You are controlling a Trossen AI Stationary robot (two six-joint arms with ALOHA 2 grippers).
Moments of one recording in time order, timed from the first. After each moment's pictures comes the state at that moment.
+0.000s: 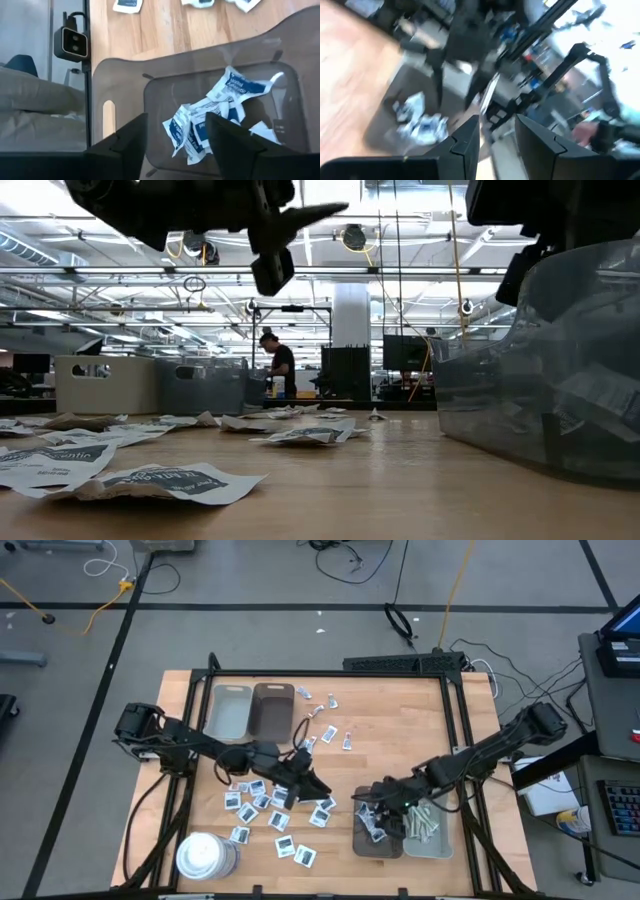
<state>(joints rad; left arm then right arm) -0.16 1.62 0.76 0.77 0.24 -0.73 0.41 1.38 0.81 -0.31 -0.16 0.71</state>
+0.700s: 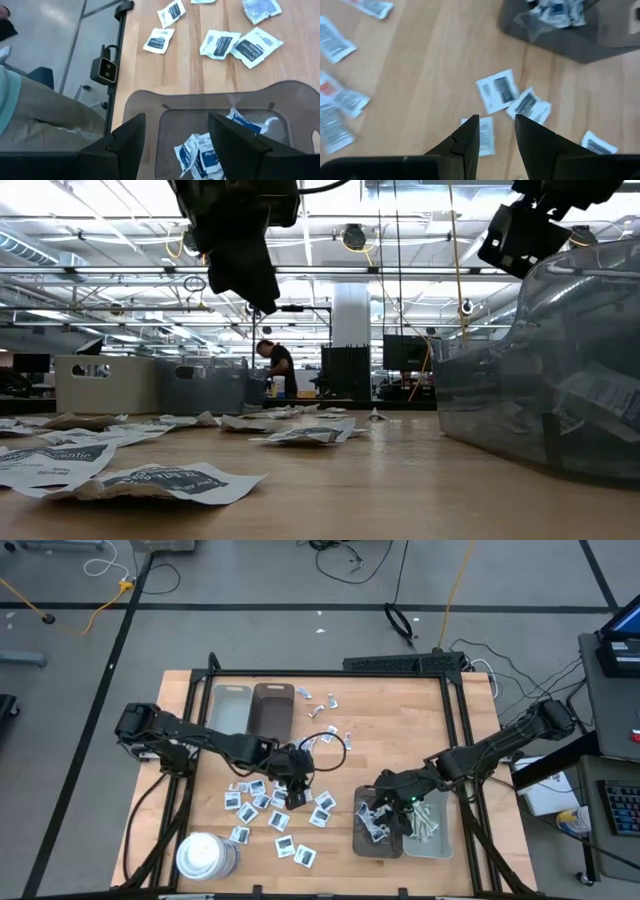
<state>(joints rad) -0.17 1.62 1.16 -0.50 -0.01 -0.43 0.41 1.25 0.81 -0.26 -0.13 0.60</state>
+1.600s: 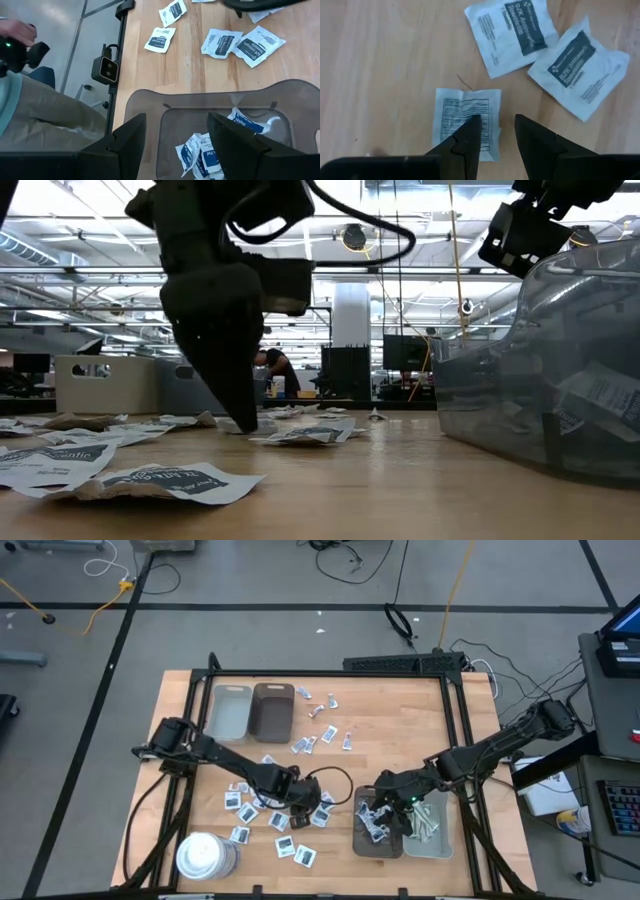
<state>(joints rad) -0.27 1.92 1.17 -0.46 -0.06 -0.49 0.41 1.25 0.81 -0.25 -0.13 0.61</state>
